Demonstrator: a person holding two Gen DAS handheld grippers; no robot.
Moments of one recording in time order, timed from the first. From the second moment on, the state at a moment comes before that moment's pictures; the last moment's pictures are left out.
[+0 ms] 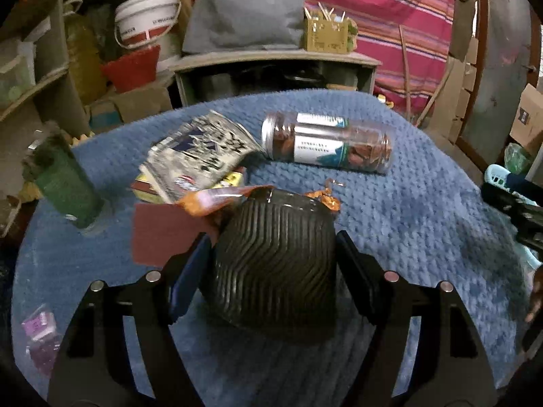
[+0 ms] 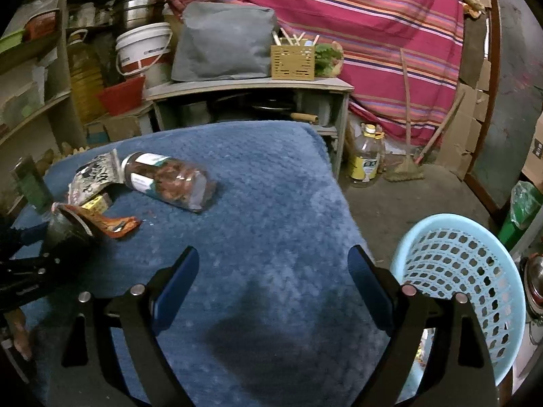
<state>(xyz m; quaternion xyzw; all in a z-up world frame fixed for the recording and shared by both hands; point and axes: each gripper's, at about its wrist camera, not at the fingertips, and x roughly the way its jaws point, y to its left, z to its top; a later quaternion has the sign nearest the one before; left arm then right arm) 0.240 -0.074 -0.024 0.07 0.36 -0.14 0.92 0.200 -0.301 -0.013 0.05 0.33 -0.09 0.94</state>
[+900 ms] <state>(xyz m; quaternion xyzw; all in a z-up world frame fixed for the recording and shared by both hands) 0.226 0.100 -0.002 0.02 0.32 -0.02 0.95 0.283 -0.161 -0.036 -0.03 0.36 -0.03 0.93</state>
